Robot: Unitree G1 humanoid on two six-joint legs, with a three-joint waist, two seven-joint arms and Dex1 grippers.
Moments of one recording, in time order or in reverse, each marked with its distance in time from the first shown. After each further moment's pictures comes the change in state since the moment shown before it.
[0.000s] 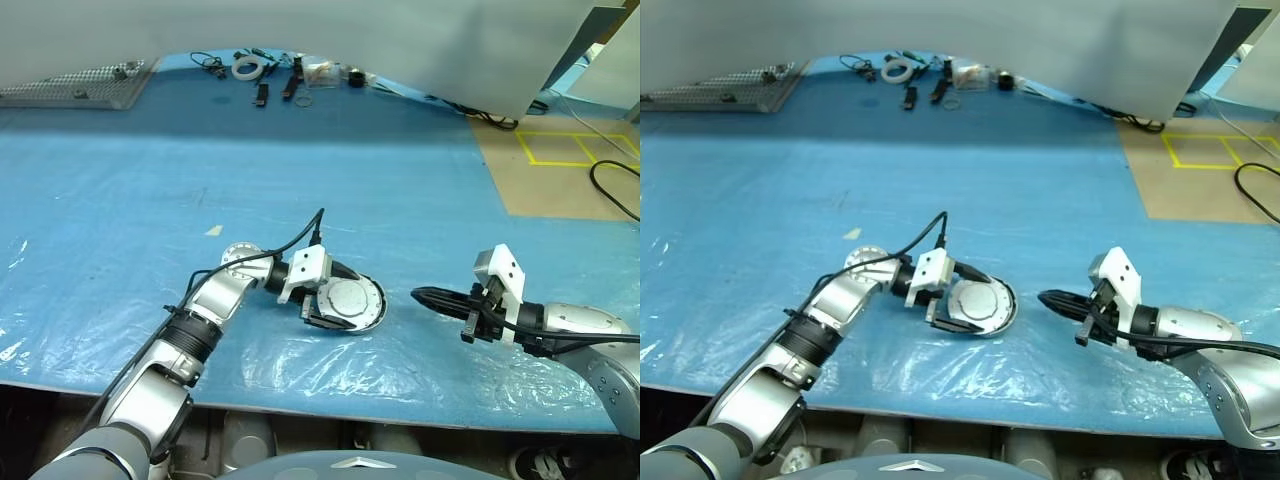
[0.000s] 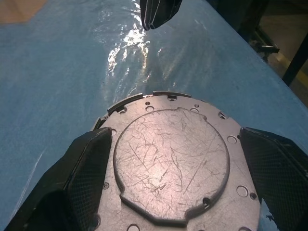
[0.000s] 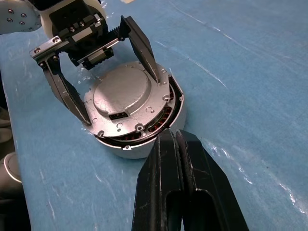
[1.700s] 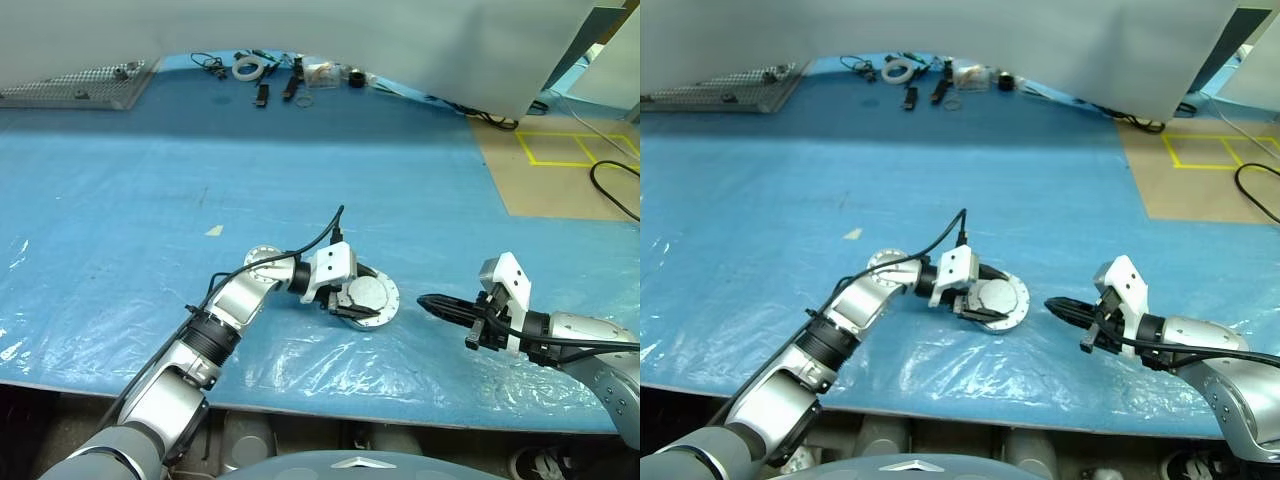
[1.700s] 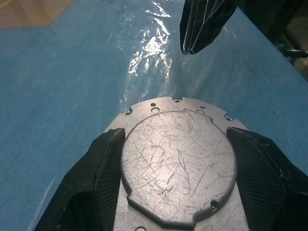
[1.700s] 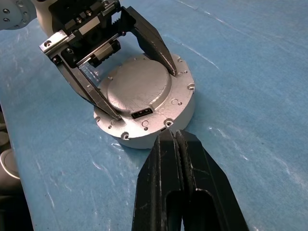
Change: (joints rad) left arm -0.006 -0.078 -0.043 -0.043 0.053 0.086 0.158; right arm 0.052 -0.002 -0.019 -0.006 0.001 -0.001 -0.019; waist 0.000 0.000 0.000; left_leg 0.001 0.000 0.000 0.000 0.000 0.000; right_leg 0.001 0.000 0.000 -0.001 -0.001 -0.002
